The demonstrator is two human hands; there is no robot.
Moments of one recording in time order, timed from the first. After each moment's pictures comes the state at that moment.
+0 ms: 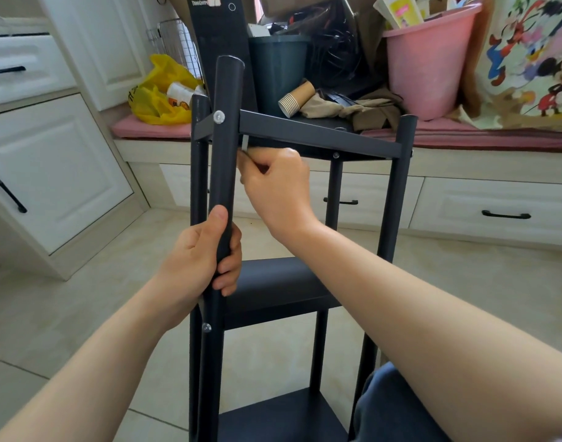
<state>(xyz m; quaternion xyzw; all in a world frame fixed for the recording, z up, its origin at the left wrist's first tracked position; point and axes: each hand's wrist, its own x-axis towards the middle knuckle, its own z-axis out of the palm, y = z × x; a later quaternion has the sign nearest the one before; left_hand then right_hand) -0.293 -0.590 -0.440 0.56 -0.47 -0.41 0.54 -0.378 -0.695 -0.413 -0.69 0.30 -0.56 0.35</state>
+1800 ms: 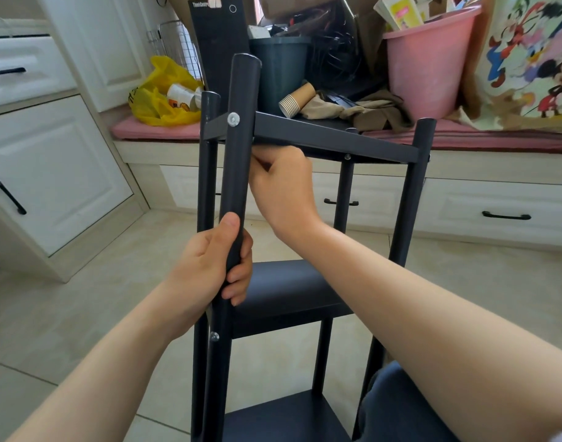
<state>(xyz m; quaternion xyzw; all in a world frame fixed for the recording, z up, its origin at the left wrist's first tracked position) -0.297 -0.586 -0.443 0.54 -0.48 -0.44 0.54 -0.379 -0.698 -0.413 -0.69 0.28 -0.57 0.36</state>
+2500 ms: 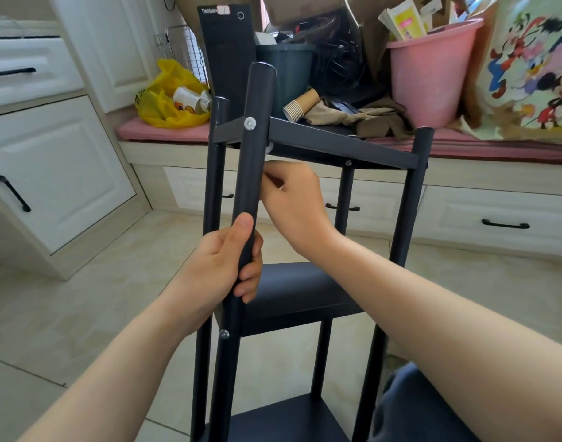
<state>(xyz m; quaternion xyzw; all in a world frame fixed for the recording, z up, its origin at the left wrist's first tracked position) -0.299 -0.586 -0.441 0.54 -0.49 -0.43 0.53 -0.391 -0.692 -0.420 -0.73 0.29 -0.50 0.37</state>
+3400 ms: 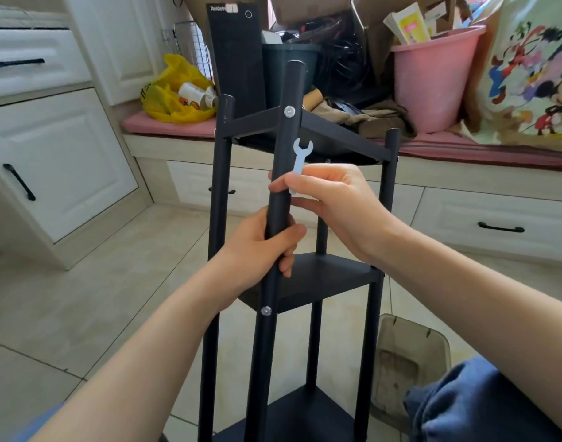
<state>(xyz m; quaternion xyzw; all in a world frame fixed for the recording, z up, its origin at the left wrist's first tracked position) -0.324 -0.596 -0.431 0.56 -0.54 -0.40 0.48 -0.455 -0.671 -0.398 -0.71 0.24 -0.38 0.54</state>
